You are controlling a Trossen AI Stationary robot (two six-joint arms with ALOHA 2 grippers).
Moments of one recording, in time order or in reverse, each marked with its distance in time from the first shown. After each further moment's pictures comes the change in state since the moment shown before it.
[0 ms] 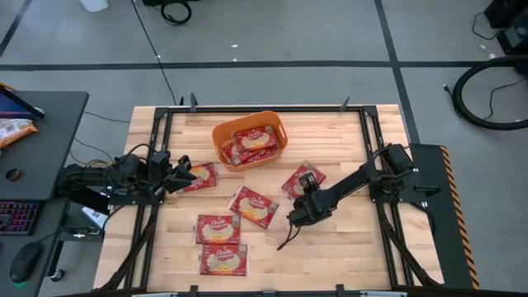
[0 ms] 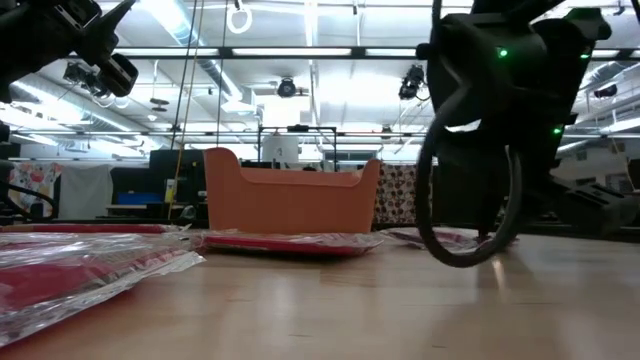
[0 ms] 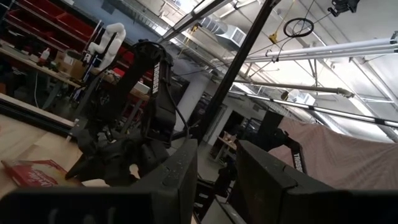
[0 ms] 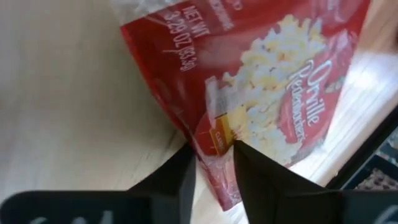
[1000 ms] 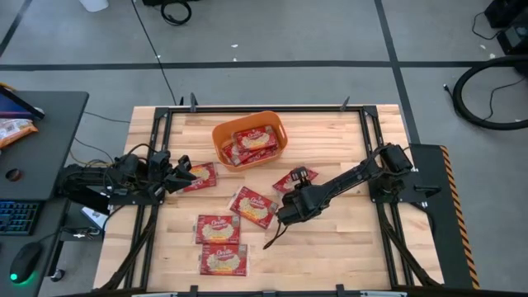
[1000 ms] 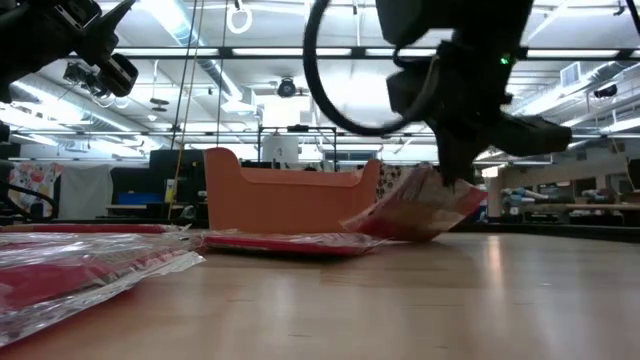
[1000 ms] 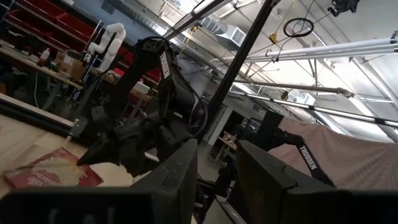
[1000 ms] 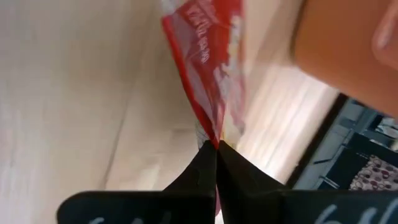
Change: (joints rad) left arm 0.000 0.000 0.000 0.000 0.000 0.001; right arm -0.004 0.006 0.296 -0.261 0.052 0.066
